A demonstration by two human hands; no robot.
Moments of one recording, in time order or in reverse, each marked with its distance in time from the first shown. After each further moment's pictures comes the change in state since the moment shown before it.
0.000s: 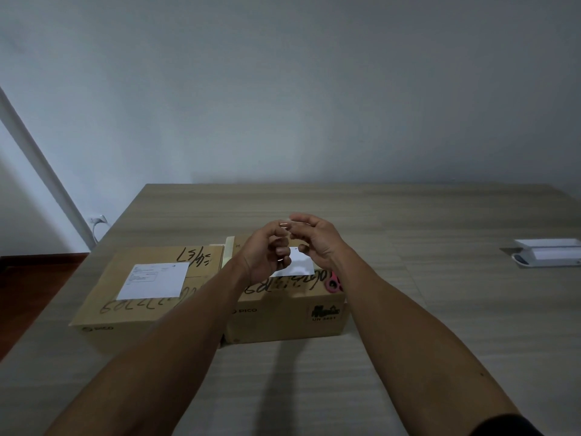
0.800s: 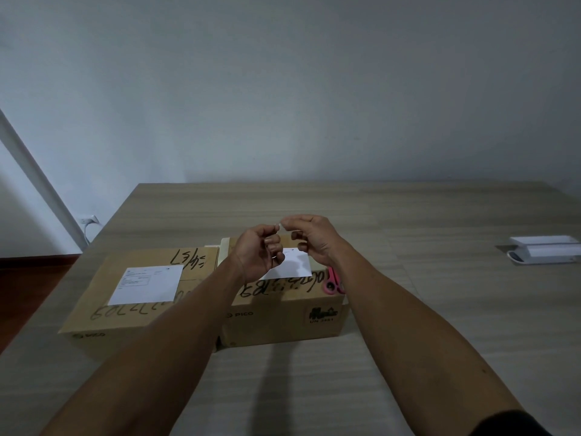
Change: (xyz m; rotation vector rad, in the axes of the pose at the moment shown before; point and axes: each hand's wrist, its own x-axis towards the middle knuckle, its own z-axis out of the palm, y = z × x) left_hand 0.029 0.001 -0.017 -0.197 0.002 -0.084; right_hand 0.009 -0.010 0.001 -0.138 0.009 -0.005
